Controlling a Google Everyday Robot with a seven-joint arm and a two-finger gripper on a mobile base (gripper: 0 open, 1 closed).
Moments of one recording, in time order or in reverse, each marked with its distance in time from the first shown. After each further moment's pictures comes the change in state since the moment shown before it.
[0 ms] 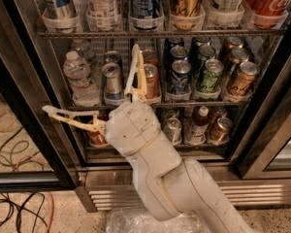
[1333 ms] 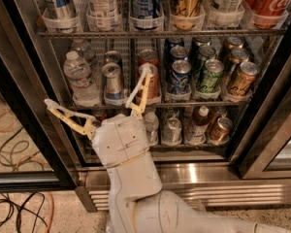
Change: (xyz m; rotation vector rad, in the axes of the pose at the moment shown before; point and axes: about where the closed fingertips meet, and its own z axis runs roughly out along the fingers) arm 0.014 -0.006 -0.013 0.273 0.100 -0.067
